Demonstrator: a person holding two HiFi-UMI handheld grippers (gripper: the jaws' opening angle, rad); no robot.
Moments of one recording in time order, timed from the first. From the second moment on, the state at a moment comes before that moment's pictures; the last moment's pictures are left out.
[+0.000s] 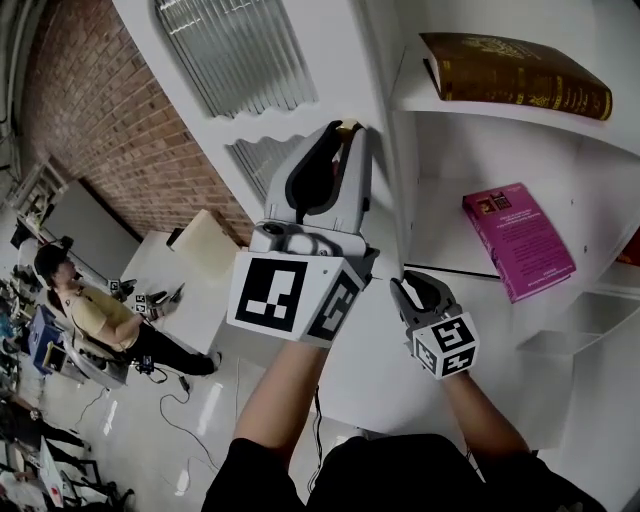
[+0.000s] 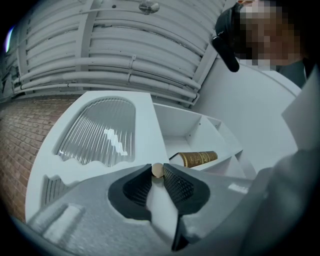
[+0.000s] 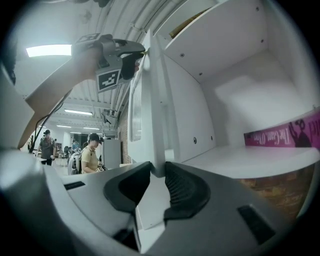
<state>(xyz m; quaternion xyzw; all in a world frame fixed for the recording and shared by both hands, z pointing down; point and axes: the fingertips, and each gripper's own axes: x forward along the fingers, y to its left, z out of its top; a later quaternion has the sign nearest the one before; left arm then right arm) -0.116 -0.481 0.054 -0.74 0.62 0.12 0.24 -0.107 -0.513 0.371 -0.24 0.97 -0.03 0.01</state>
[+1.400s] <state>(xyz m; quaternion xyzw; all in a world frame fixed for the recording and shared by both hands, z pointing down) -0.146 -0.355 0.058 -0.81 0.52 0.16 0.20 -0.124 -0.380 0.376 -0.32 0.95 -0.04 0.01</state>
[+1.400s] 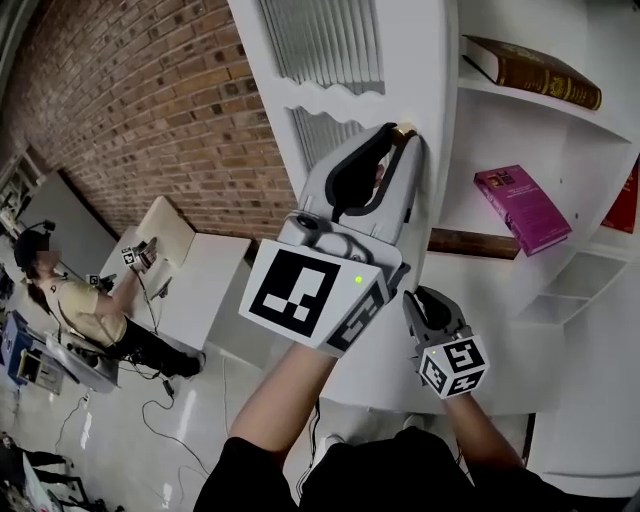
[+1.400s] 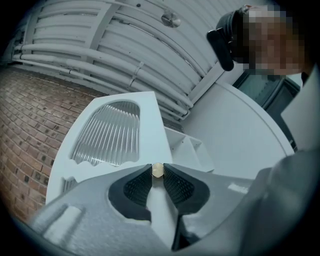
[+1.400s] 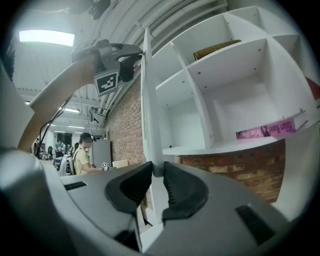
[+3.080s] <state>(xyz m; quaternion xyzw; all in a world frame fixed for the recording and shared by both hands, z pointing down) -0.313 -0.217 0.059 -0.83 0.48 0.23 0.16 -0.284 -0.221 0.373 -0.32 0.95 0.02 0.01</state>
